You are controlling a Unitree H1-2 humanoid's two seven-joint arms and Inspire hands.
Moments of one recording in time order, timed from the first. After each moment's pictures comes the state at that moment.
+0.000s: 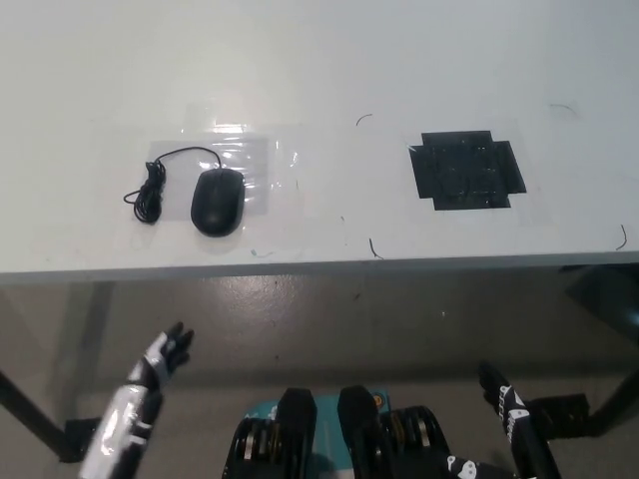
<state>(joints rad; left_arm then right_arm) 0.12 0.21 0.00 -0.14 0.02 -0.36 -0.14 0.06 -0.08 0.11 0.31 -0.09 -0.39 0.02</state>
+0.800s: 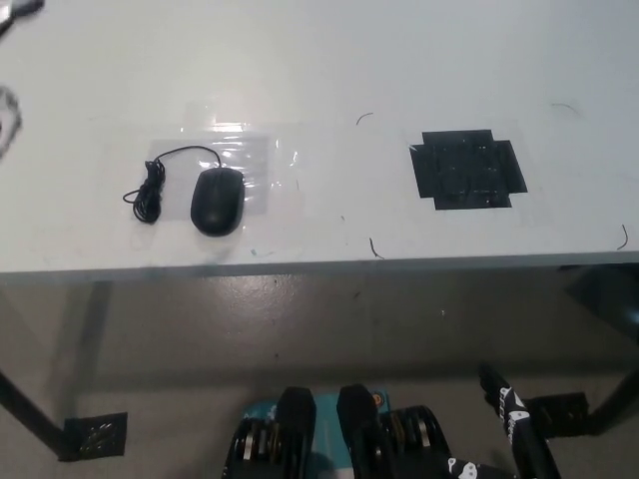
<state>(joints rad) -0.55 0.78 0.07 -0.32 -0.36 0.10 -0.28 0.06 -0.08 0.11 0.32 -0.10 -0.39 0.02</state>
